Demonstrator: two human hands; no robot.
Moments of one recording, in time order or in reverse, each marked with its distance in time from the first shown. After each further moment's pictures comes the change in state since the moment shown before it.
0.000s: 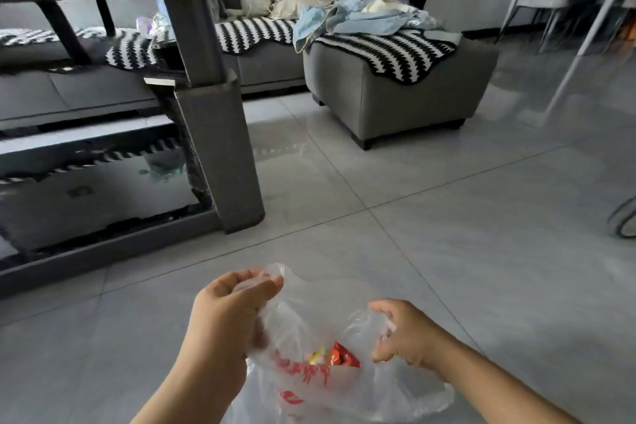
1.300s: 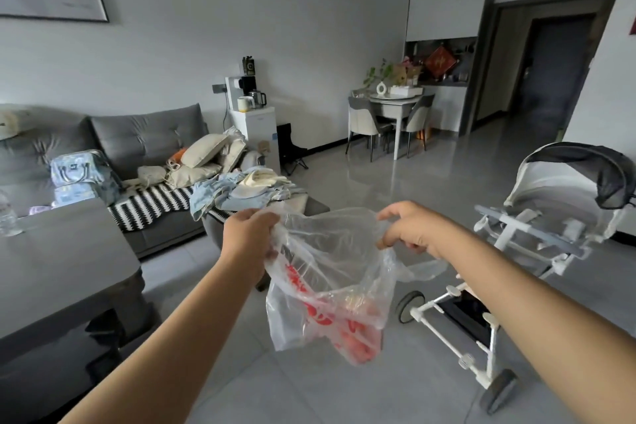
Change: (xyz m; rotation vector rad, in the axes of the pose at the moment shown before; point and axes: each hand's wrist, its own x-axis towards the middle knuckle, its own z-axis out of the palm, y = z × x) left_hand -0.372 0.602 0.216 0.081 -0.410 0.252; right_hand -0.591 -0.441 -0.455 0.041 0.632 -0.030
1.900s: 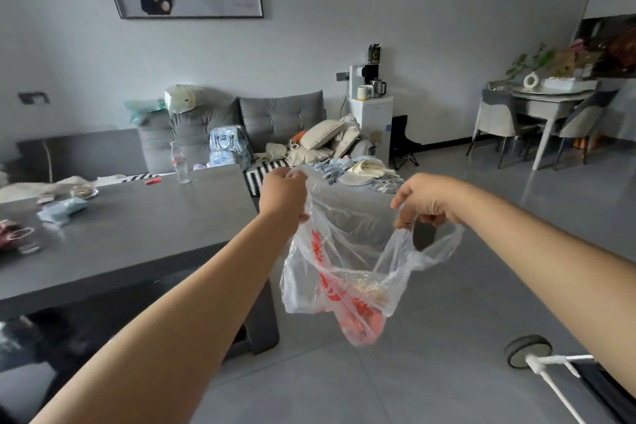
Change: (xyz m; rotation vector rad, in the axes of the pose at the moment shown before) left_hand 0.023 0.036 -0.102 0.170 0.391 0.120; right_hand 0.043 -0.126 0.094 -0.229 -0.341 -0.198
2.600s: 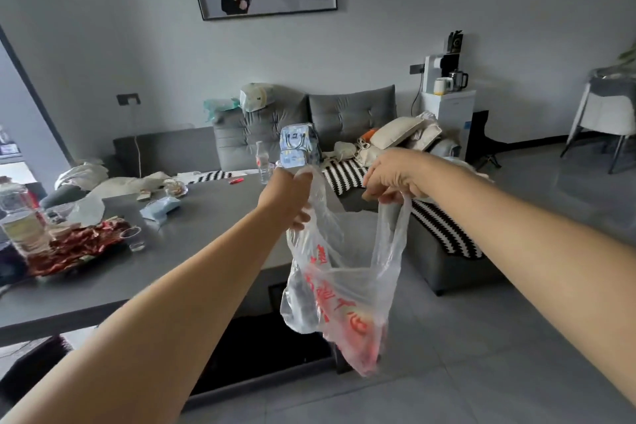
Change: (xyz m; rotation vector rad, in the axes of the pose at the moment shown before) left_hand 0.190 -0.033 -0.240 0.288 0.001 -0.107; right_hand 0.145 -0.270 0.189 0.084 -0.184 -0.176
